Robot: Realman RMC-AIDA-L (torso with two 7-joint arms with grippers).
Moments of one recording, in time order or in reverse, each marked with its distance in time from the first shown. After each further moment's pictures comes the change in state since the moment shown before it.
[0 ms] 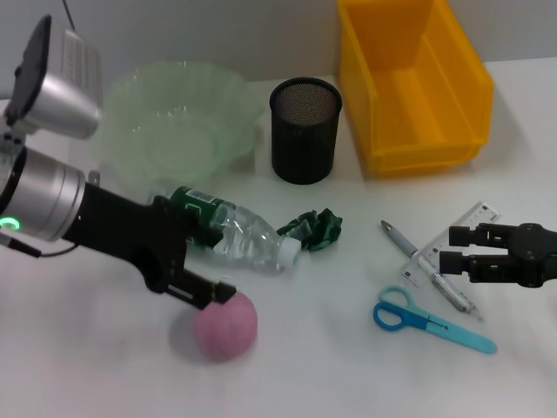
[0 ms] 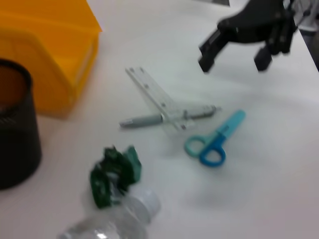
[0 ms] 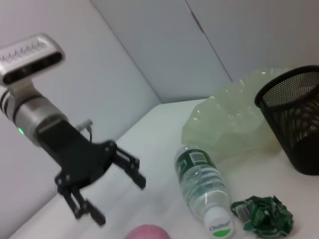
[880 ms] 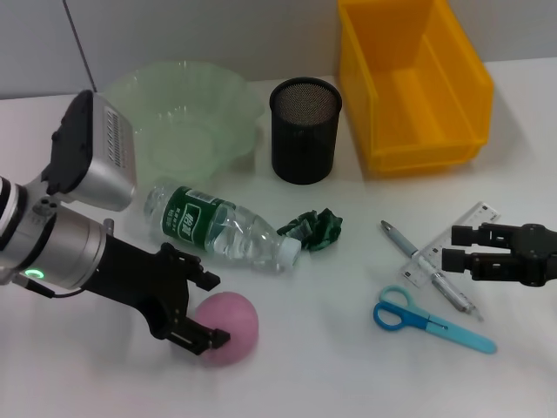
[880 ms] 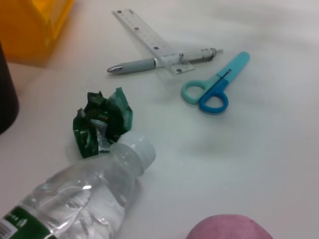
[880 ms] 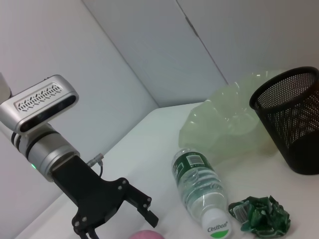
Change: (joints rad) left arm 0.046 -0.004 0.154 -0.085 -0.001 -0.153 0.071; right arm -0.009 0.002 0.012 0.001 0.001 0.000 0.009
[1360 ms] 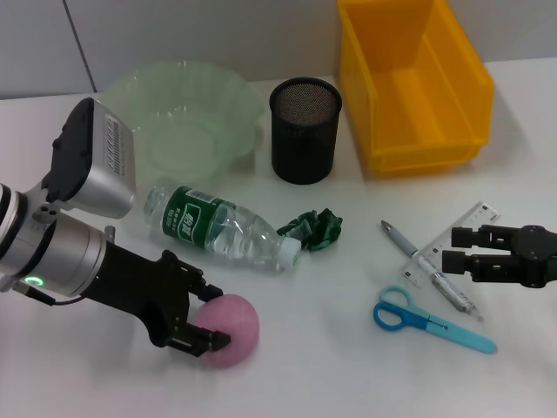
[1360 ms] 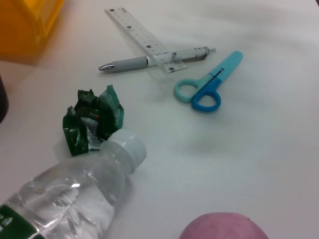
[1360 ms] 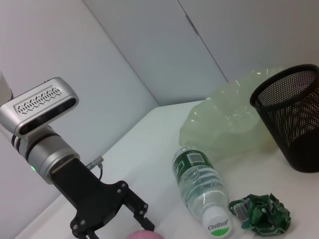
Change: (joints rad) left arm 0.008 -0.001 0.004 -0.009 -0.008 0.006 0.011; right arm 0.000 -0.001 0.000 0.000 -0.005 -0.002 0.003
